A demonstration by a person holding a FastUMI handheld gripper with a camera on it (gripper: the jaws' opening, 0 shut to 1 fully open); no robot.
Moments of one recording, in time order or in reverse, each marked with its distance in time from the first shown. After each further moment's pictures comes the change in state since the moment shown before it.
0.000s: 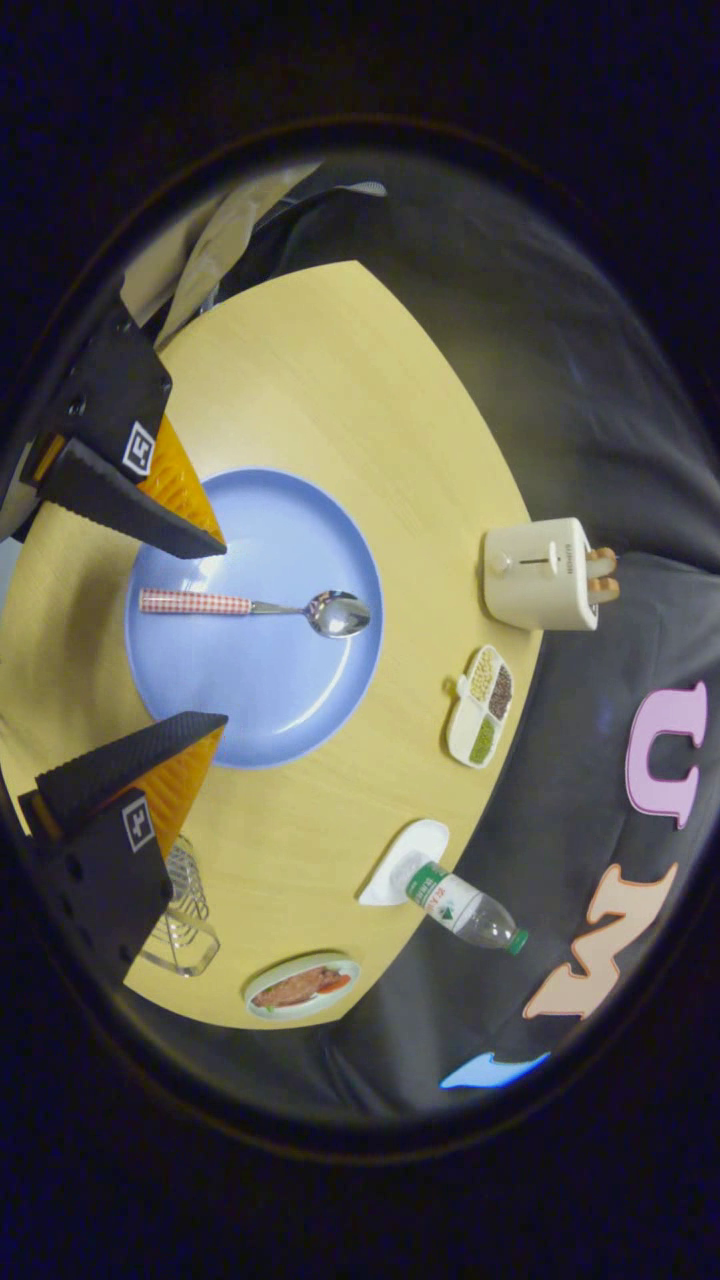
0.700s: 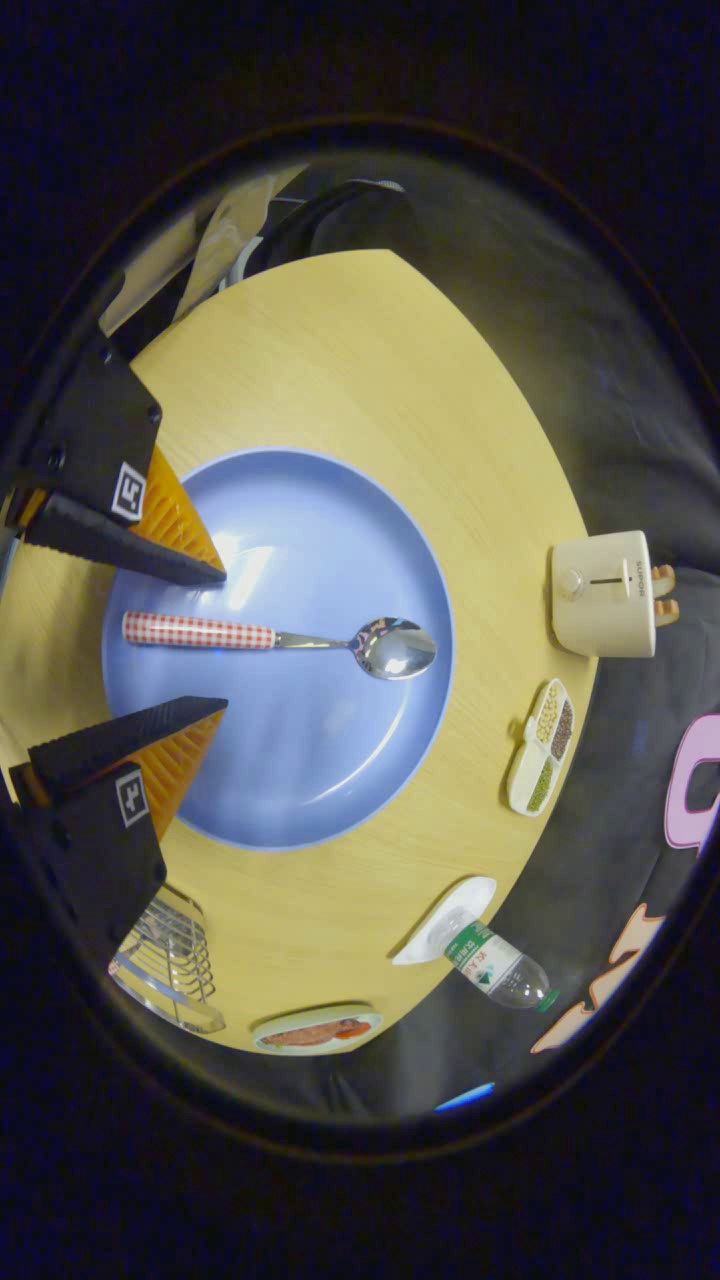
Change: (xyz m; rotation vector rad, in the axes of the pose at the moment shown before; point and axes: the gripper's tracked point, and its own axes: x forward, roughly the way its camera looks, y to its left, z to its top) arm 0.038 0.021 -0.031 -0.018 0.144 0.060
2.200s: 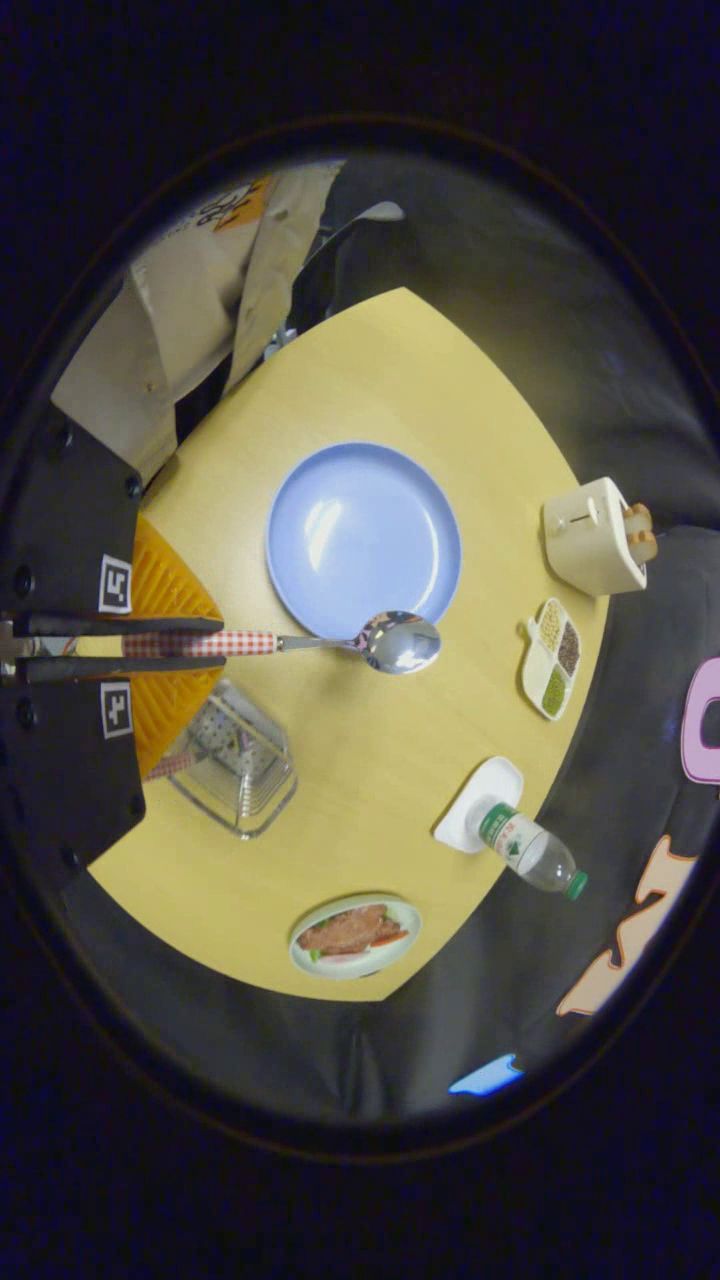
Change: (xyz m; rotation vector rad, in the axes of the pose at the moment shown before) arm -0.158 -0.128 -0.022 -0.019 0.183 -0.034
